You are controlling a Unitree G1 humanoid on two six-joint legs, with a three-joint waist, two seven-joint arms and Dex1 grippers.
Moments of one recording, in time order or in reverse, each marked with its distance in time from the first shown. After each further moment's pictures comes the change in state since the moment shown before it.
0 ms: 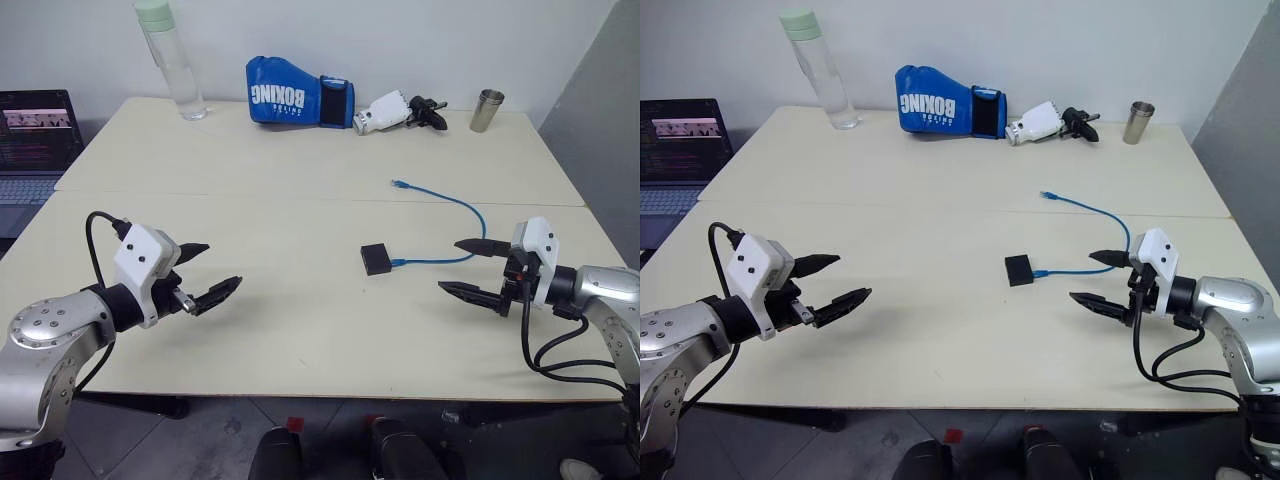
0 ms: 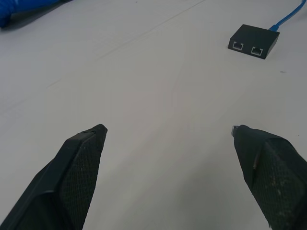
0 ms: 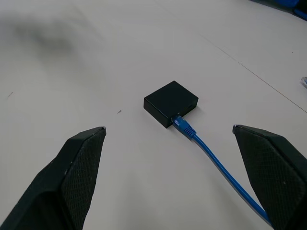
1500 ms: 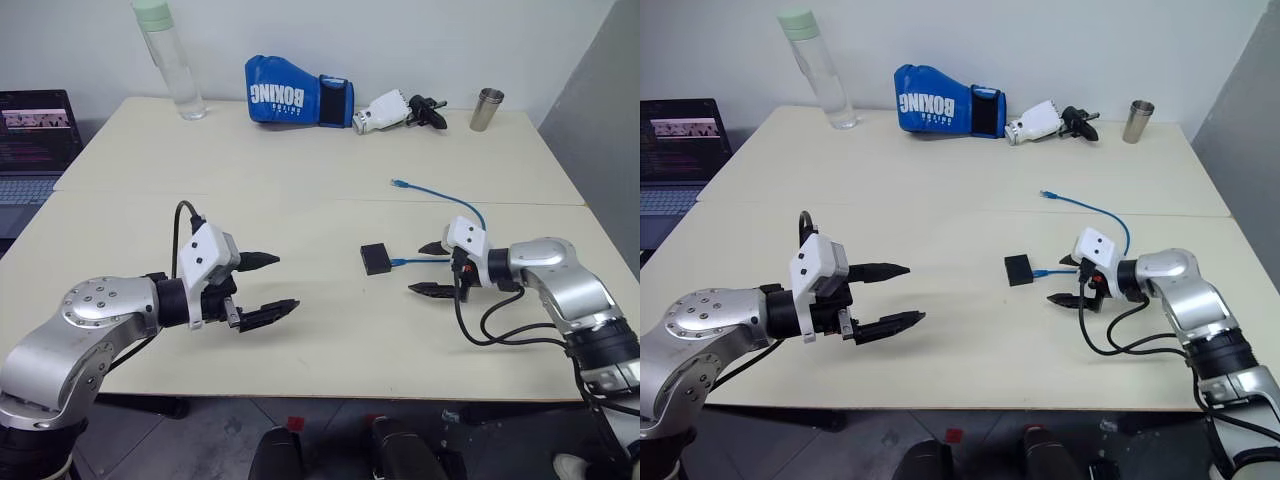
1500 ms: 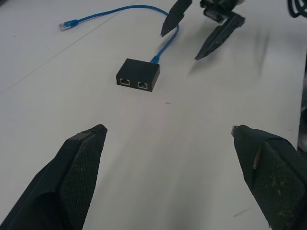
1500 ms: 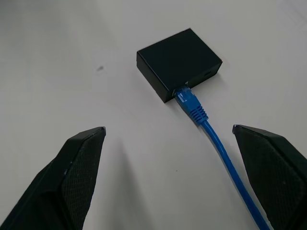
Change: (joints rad) left arm -0.153 0.040 -0.207 -0.113 -0.129 0.097 -0.106; right arm -0.407 0.130 0.370 0.459 -0.346 -0.084 0.078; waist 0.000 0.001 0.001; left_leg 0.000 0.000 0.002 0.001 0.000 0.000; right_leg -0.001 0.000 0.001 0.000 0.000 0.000
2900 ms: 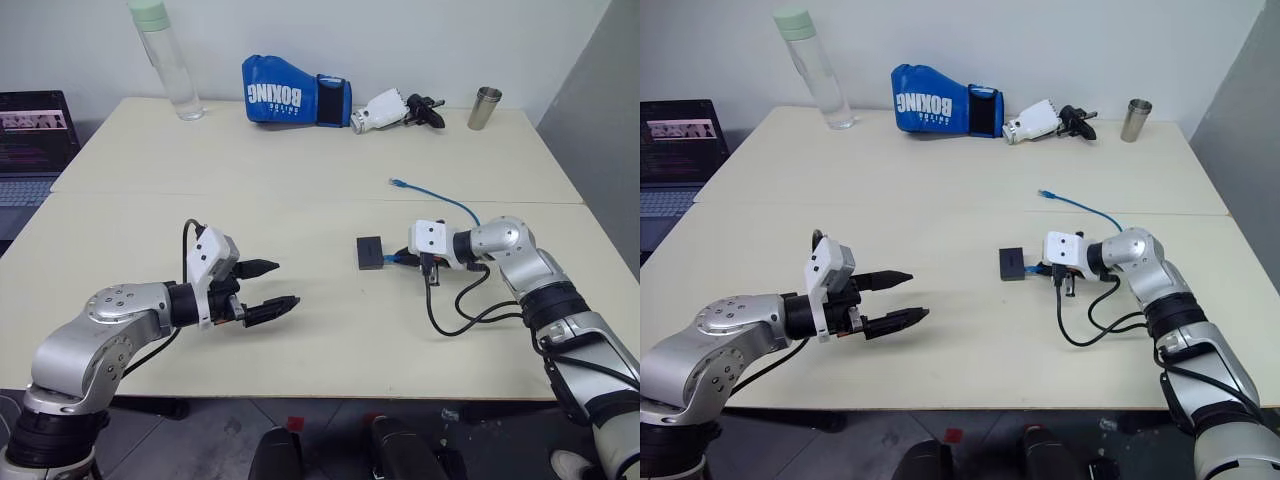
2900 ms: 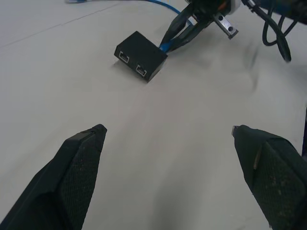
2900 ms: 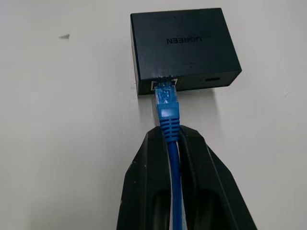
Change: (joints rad) left arm -0.040 -0.120 -0.006 0.166 -0.066 0.082 0.041; right arm -0.184 0.116 0.070 0.293 -0.310 -0.582 -0.032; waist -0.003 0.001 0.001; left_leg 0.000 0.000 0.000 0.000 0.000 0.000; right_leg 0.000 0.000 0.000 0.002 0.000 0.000
